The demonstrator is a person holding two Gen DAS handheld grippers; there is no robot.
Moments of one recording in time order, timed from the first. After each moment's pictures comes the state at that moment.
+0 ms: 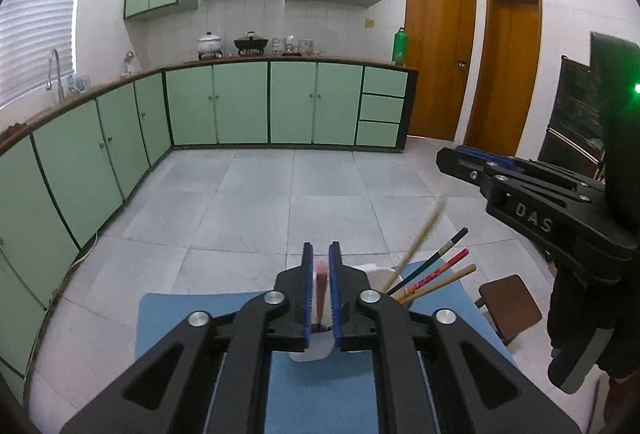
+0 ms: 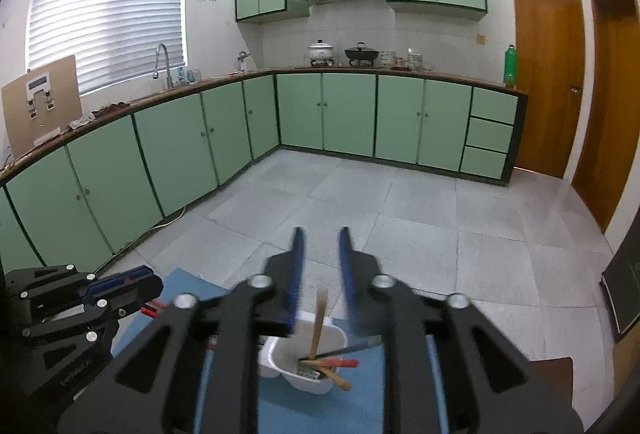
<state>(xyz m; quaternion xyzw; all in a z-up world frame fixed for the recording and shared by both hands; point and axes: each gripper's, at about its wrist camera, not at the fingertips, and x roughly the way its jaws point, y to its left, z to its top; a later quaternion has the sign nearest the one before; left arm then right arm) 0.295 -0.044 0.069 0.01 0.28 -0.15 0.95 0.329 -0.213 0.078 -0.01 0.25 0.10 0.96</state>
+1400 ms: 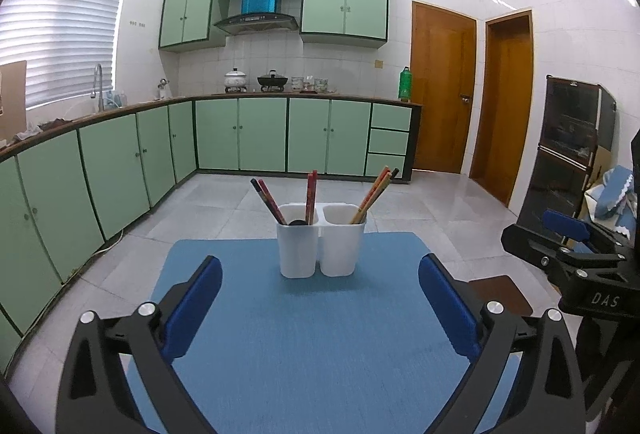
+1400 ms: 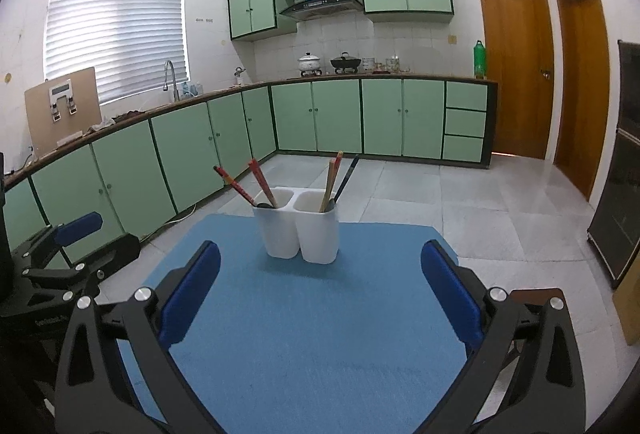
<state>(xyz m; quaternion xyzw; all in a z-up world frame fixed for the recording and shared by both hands) 0.066 -0.032 0.047 0.00 0.20 -0.11 0.97 0.067 -0.244 0.033 0.02 0.22 0.09 0.97</state>
